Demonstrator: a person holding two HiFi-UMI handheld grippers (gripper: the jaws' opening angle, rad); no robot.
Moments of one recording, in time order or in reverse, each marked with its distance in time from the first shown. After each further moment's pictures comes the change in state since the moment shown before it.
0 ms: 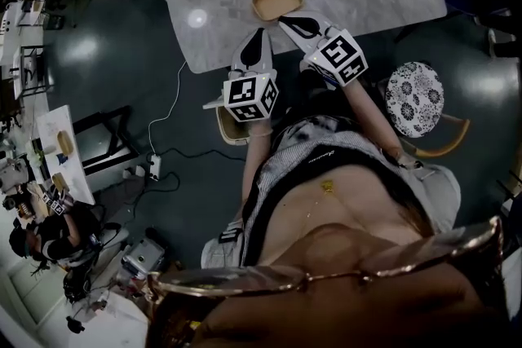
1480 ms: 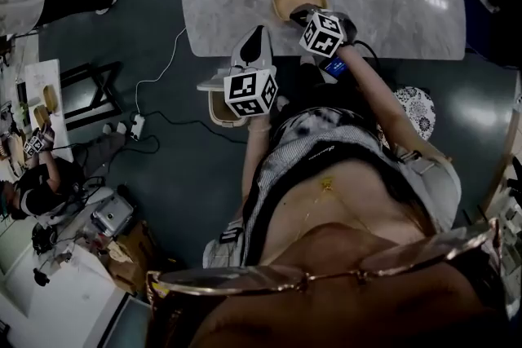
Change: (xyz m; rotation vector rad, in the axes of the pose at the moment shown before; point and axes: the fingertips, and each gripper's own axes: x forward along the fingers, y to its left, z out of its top) left arm 0.022 0.068 -0.022 -0.100 0.055 0.229; right arm 0.121 -0.041 -0.175 -0.460 0.605 0.328
